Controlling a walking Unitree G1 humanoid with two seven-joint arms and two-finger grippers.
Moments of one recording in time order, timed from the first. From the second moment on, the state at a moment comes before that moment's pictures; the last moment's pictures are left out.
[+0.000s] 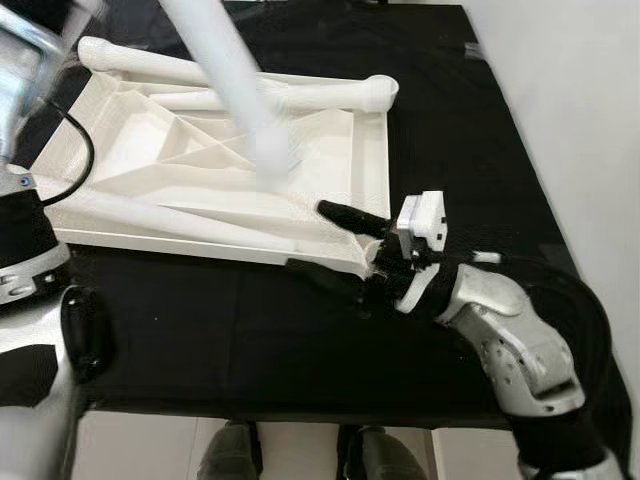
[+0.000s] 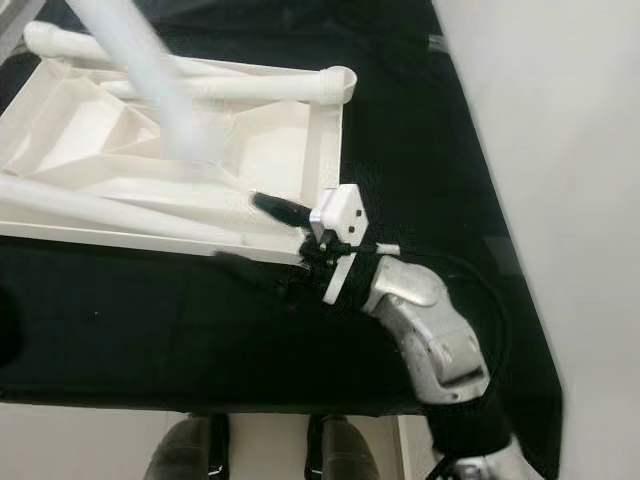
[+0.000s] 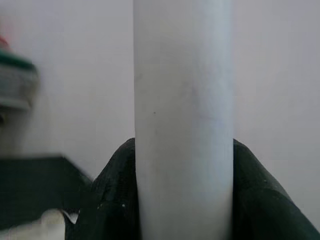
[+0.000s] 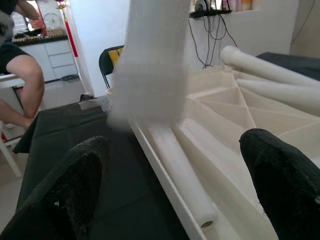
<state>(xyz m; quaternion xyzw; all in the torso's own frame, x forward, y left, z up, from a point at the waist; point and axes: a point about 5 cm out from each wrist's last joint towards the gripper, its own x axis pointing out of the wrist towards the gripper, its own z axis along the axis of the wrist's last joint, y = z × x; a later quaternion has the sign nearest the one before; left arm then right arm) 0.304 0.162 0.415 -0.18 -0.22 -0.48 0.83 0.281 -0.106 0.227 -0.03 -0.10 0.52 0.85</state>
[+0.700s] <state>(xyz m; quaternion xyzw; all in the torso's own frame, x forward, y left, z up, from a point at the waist) 0.284 0.098 0.377 -0.05 -0.17 -0.73 0.66 0.264 -0.042 0.226 -0.03 -0.07 0.67 0.74</state>
